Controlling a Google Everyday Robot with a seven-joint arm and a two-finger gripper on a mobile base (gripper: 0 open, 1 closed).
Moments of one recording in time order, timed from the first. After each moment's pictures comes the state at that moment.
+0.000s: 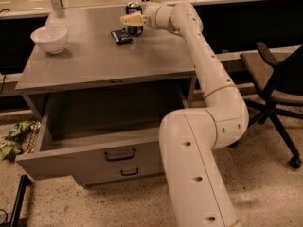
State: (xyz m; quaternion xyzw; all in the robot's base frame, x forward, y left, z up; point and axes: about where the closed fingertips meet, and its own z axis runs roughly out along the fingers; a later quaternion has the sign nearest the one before) arm 0.972 0.049 0.908 -0.33 0.67 0.21 0.63
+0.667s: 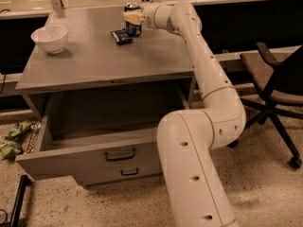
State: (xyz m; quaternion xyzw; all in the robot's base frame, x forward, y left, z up) arm 0.968 0.055 0.912 -0.33 0.67 0.22 0.63
